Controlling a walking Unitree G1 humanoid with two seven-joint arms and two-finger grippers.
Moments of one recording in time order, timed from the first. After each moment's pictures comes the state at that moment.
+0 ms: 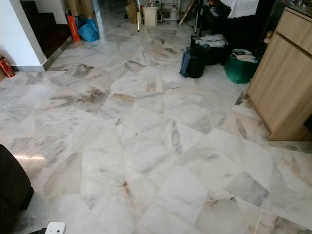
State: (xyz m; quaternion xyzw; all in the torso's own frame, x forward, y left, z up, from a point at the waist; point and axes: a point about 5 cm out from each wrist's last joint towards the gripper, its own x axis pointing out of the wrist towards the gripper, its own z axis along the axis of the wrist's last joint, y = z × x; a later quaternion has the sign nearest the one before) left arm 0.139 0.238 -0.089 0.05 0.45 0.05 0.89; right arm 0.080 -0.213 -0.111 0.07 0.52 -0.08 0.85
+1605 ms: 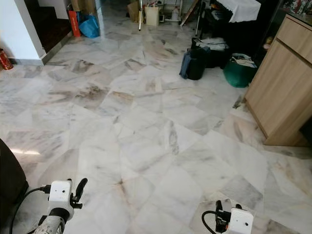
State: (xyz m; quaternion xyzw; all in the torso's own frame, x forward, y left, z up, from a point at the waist) left arm 0.220 0.212 -0.013 0.07 0.11 0.02 0.99; right arm 0.150 -0.234 -0.045 0.01 0.17 -0.14 0.98
